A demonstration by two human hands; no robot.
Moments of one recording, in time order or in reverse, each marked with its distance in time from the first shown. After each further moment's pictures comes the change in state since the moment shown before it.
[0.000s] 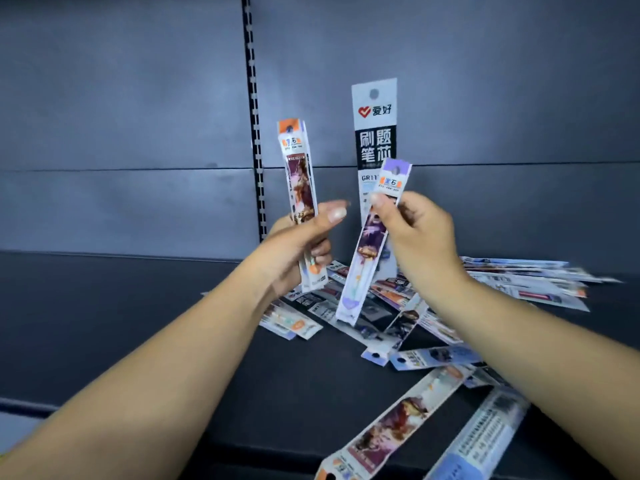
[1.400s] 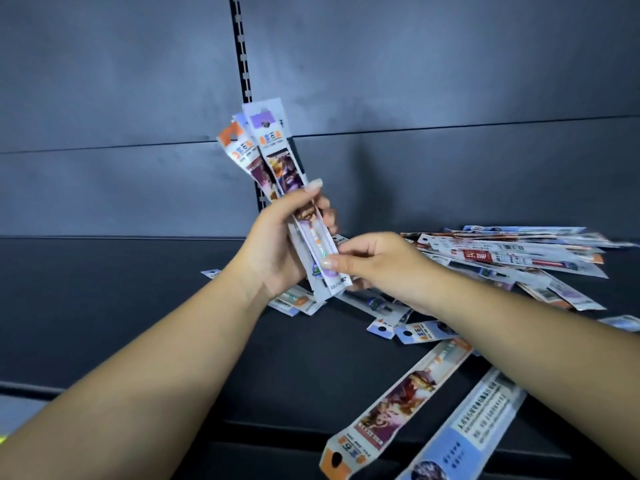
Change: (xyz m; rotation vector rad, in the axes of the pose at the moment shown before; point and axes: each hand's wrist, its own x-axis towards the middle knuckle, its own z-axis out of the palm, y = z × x) left_hand -0.006 -0.013 -0.002 -0.180 -0.019 -0.077; right_hand -0.026 0.023 0.011 0.097 -0.660 0.401
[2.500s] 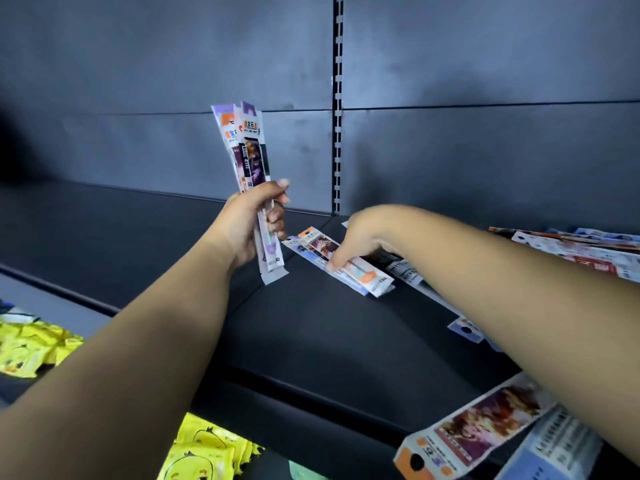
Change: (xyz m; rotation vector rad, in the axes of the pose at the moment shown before) left_hand -0.033 0.033 -0.106 0.266 0.509 0.054; right_hand 0.086 -0.028 0.063 -0.990 -0.429 0.407
